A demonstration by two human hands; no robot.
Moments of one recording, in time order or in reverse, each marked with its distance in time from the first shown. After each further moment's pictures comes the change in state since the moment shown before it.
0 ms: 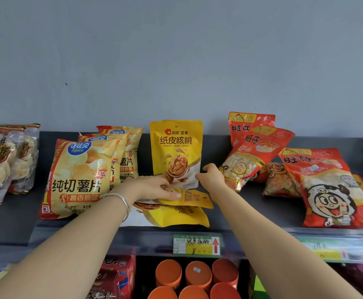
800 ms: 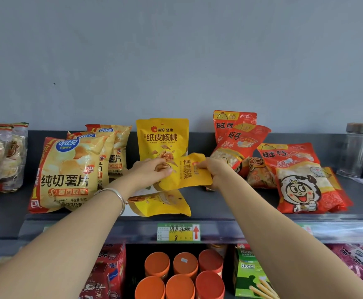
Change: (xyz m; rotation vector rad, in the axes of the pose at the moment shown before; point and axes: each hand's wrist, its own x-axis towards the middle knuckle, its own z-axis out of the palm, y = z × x) left_hand -0.001 0.027 0.005 -0.192 0.371 -0.011; right_hand -0.023 0.000 -0.059 0.677 -0.156 0.284
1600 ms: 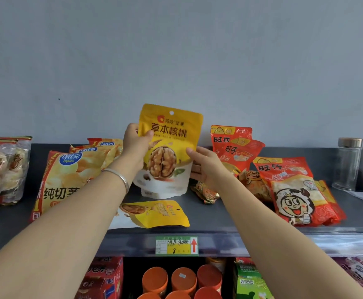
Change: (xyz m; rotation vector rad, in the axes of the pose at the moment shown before) left_hand 0.013 0.051 -0.068 -0.958 0.664 -0.018; right_hand -0.035 -0.028 0.008 -0.027 -0.296 -0.431
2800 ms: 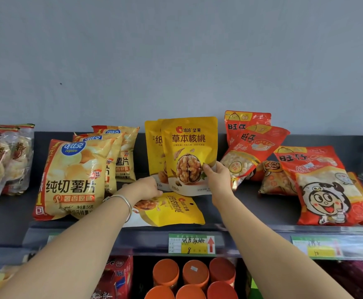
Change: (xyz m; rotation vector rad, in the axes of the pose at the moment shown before) left_hand -0.013 -0.111 -0.021 1.151 -0.785 -0.221; right_hand 0.026 0.087 0.006 -0.150 0.404 -0.035
